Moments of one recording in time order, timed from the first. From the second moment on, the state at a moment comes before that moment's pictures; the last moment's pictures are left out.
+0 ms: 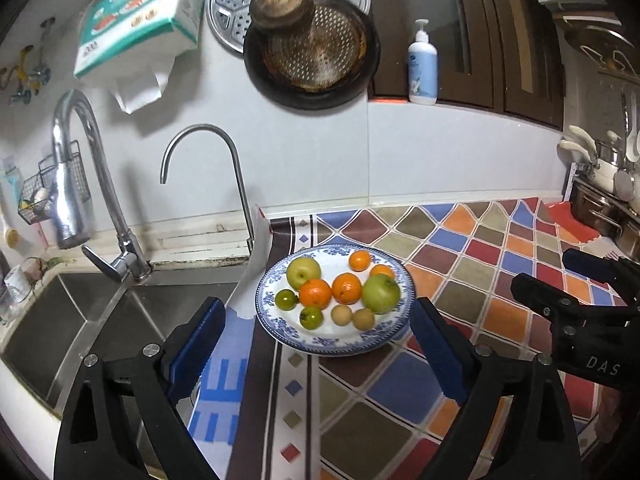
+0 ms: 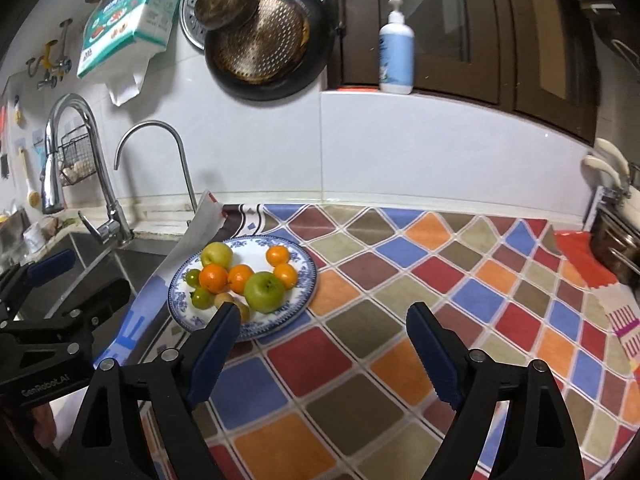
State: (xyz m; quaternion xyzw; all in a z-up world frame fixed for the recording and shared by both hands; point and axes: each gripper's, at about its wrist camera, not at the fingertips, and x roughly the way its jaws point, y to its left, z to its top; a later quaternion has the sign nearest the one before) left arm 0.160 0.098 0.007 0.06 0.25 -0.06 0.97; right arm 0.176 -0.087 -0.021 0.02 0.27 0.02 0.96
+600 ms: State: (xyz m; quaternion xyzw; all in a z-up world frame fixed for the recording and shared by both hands) left arm 0.066 0.067 0.022 0.07 0.22 -0.04 0.97; right arm 0.086 -0.123 -0.007 0.01 0.25 0.03 0.97
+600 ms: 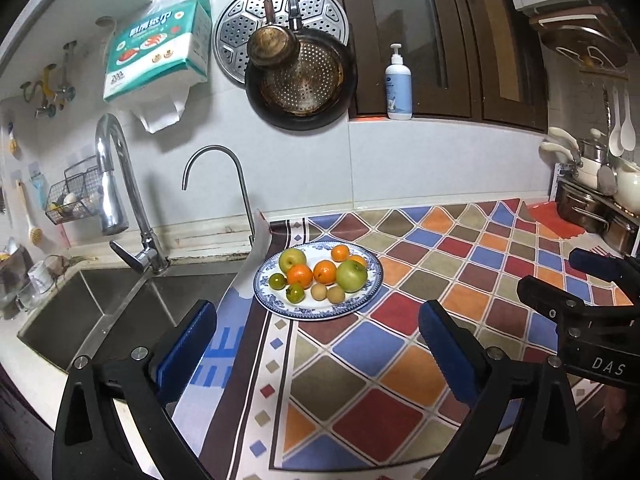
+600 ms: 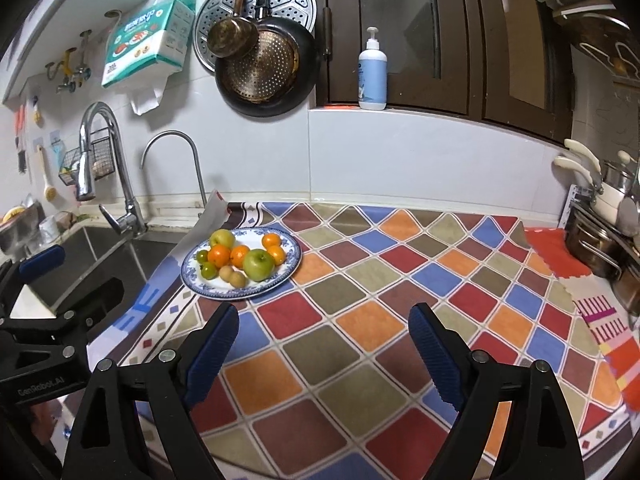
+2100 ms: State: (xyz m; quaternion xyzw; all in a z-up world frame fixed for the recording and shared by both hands) left arm -0.031 0.054 0.033 0.07 0.21 -0.04 0.97; right arm -0.018 -0.140 0.003 0.01 0.23 0.04 0.97
